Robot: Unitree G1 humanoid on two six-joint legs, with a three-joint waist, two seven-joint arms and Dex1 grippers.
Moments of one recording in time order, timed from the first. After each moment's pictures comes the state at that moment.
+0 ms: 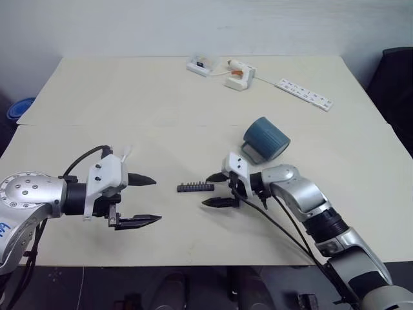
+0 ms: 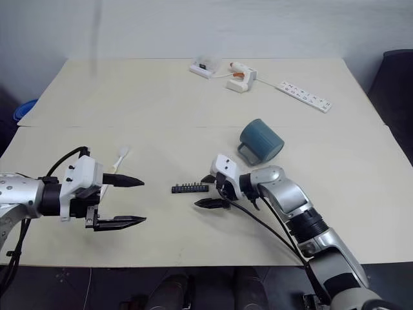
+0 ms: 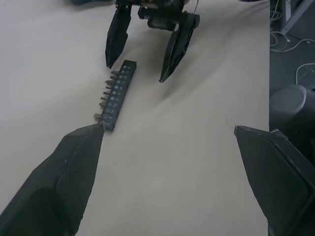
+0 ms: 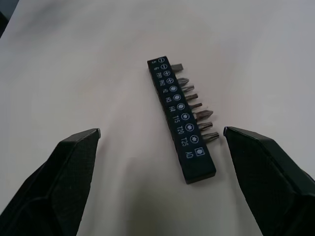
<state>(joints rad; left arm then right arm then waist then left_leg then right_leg) -0.11 1.06 0.26 -0.54 -0.62 0.67 -1.03 -0.67 -0.44 0.41 0.17 0.29 0.45 1.06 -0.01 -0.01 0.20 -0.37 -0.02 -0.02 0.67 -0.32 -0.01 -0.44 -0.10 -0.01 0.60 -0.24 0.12</state>
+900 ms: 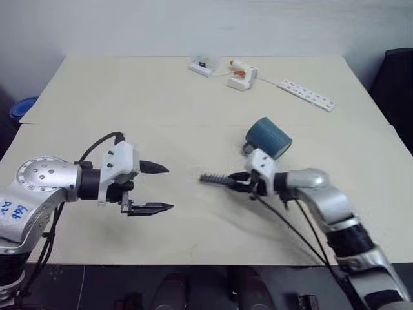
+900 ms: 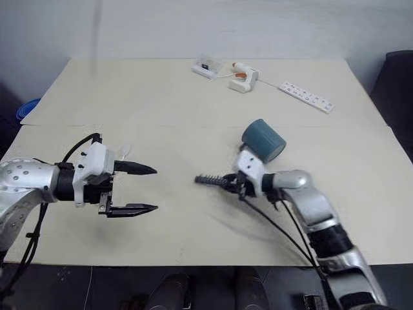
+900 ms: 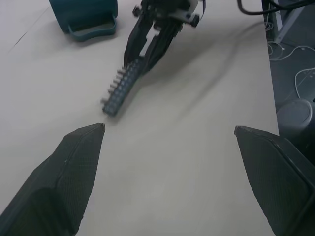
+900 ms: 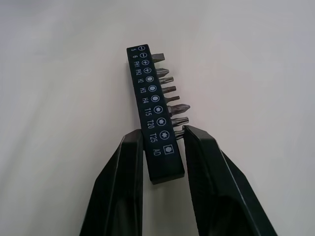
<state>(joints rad) -0.33 0.99 0.08 -0.44 -0.59 0.62 -1.05 -0.47 -0.59 0.16 -0.15 0.23 0.56 0.94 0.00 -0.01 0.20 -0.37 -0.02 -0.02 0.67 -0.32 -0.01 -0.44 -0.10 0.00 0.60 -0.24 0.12</state>
